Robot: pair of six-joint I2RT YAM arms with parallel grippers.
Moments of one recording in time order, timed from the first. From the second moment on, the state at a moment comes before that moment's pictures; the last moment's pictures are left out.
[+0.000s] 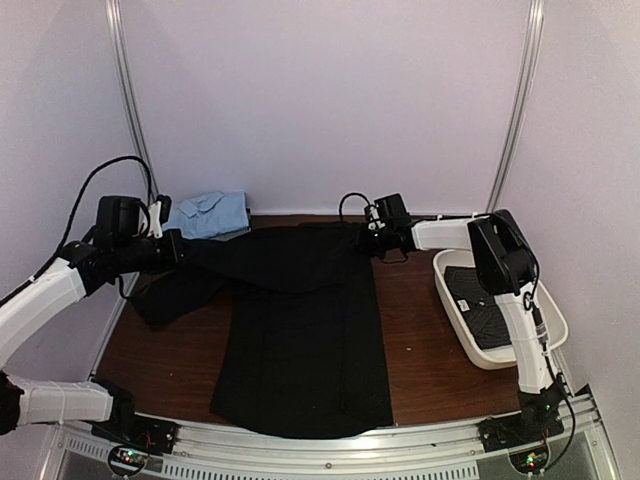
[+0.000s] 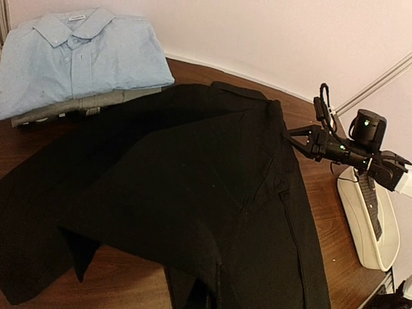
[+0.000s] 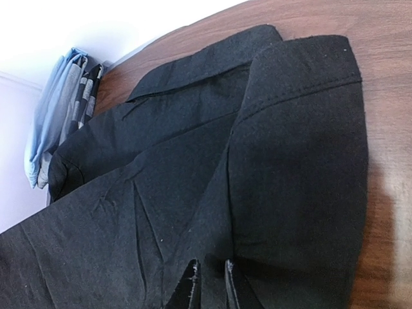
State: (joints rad) left arm -0.30 1.05 0.87 -0.38 0.21 -0.46; right arm 0.46 2.39 1.79 -0.05 -0.30 0.68
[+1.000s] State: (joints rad) left arm -0.42 0.94 0.78 -0.40 0.13 -0.55; right arm 0.45 2.57 2.07 -0.17 -0.33 0.65
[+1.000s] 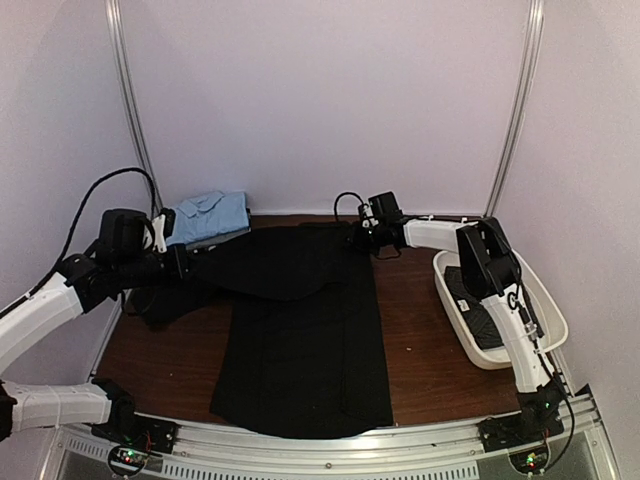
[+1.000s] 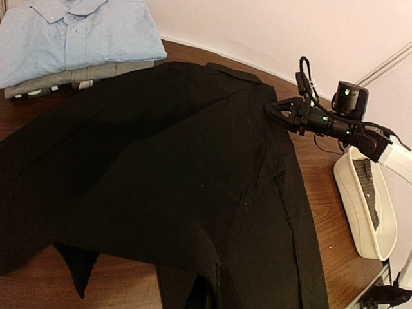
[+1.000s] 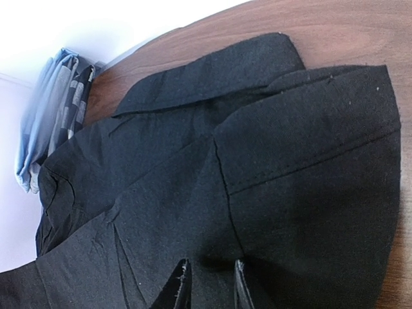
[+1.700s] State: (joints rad) left arm -0.46 1.57 1.32 -0.21 0.25 -0.23; right arm 0.45 1.90 1.53 -0.13 -0.29 0.56
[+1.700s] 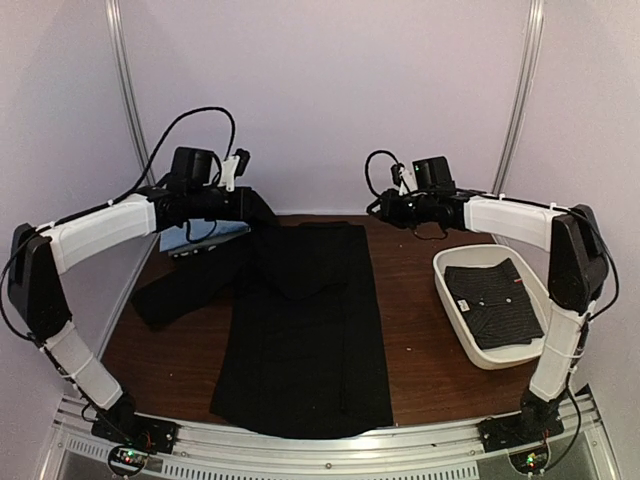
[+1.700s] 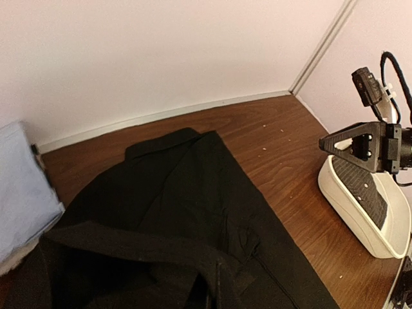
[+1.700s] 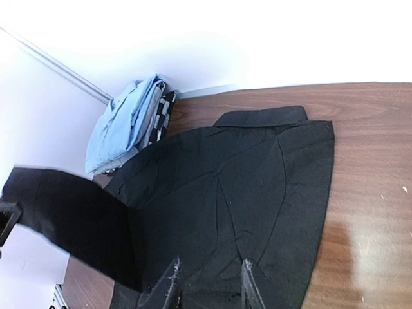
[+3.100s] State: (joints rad) left arm -1.02 2.11 1.67 -0.68 0.51 0.08; right arm 0.50 1.25 0.76 -0.19 -0.12 0.53
